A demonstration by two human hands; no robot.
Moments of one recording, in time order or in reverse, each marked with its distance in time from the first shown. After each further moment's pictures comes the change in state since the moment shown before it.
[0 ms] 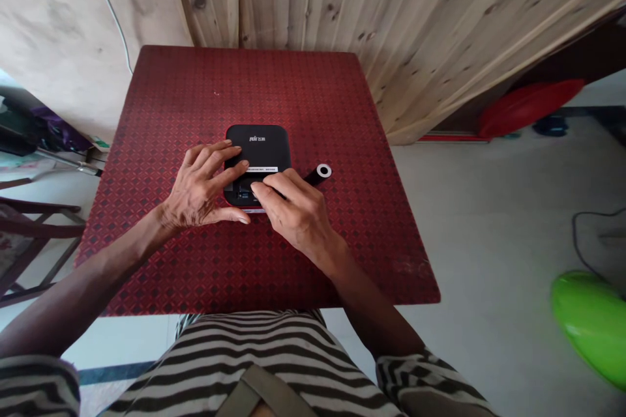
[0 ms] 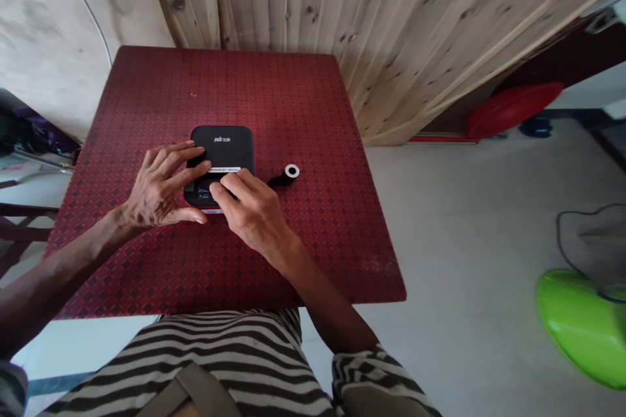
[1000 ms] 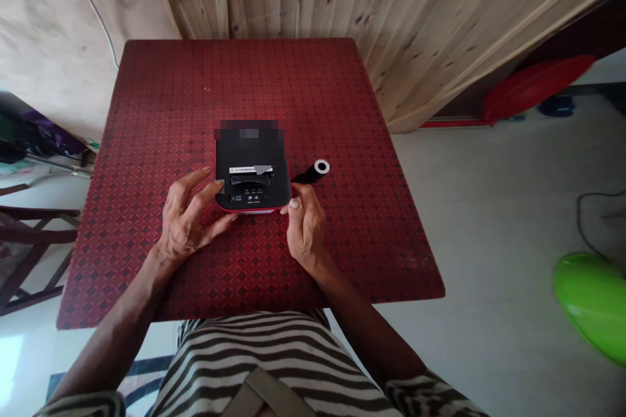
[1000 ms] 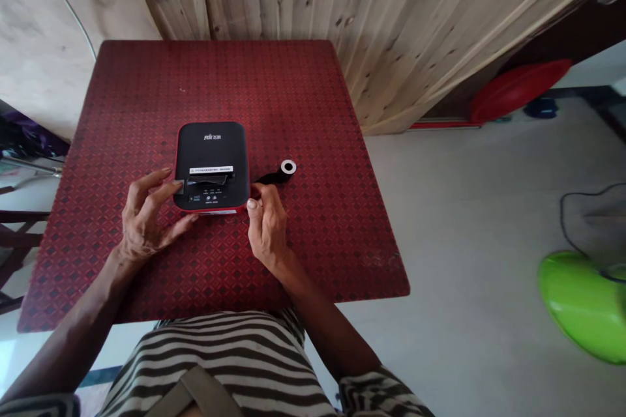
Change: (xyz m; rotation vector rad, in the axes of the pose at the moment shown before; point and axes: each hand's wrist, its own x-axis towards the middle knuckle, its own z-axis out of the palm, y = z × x) left_hand -0.044 0.031 0.017 0.093 0.274 -0.098; right_hand -0.063 0.001 0.042 0.432 0.272 0.617
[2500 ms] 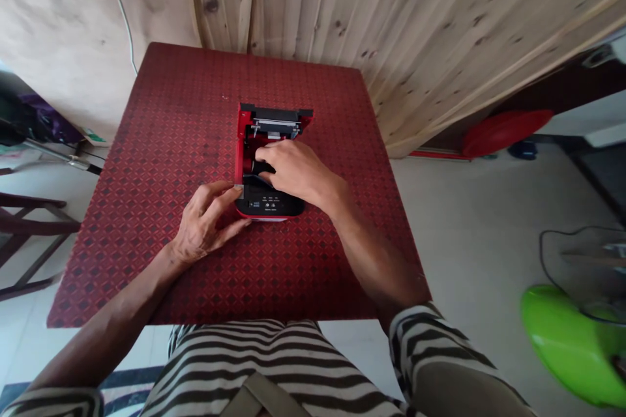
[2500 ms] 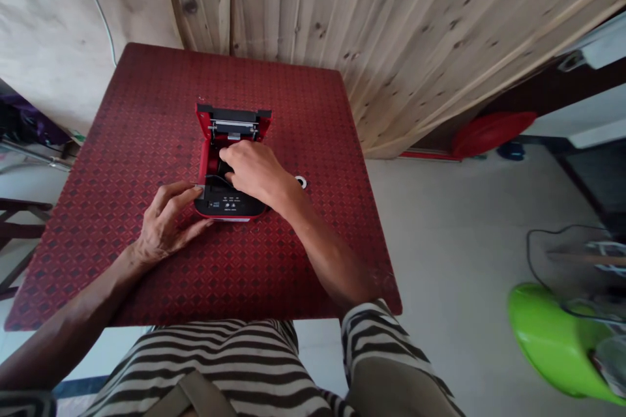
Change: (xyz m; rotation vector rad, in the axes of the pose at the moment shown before) left_hand -0.007 0.005 0.009 -0.114 0.013 -0.014; right_hand 0.154 -0.071 0.013 -0.750 -0.899 -0.299
